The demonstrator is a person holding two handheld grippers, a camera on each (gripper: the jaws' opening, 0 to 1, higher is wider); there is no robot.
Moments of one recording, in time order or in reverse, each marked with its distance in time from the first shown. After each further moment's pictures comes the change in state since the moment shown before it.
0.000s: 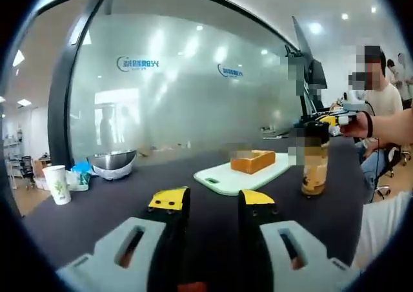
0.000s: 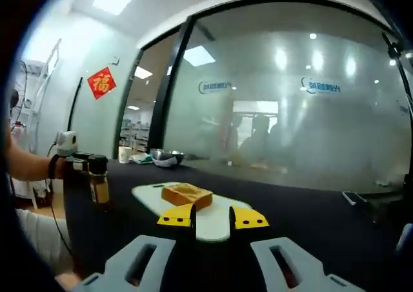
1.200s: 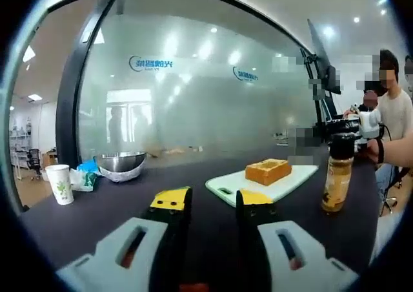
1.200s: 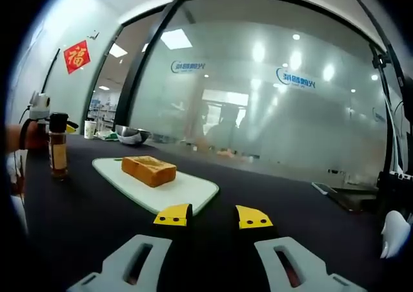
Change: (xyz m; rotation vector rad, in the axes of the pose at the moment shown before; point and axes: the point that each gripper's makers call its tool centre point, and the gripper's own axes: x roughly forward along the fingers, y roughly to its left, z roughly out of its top) left arm 0.019 0.011 0.012 -0.054 -0.031 0.067; right arm 0.005 -0.021 -0.040 -0.089 0.061 -0.162
